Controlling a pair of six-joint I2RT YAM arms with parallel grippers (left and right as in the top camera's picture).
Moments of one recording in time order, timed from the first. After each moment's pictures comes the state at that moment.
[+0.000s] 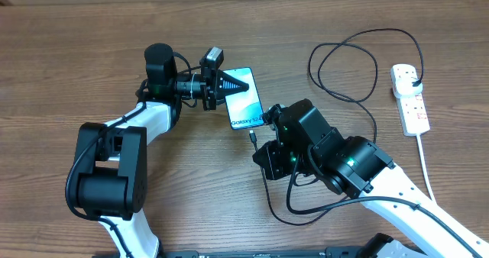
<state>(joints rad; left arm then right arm) -0.13 1.95 1.03 0.69 1.50 -1.52 0.73 1.25 1.08 -0.79 -0.32 0.49</state>
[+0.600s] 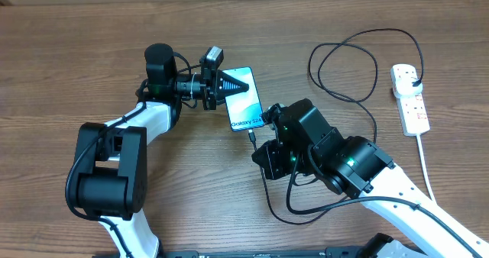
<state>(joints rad) -0.13 1.95 1.03 0.68 1.50 -1.47 0.73 1.25 1.08 -0.78 -0.33 0.49</state>
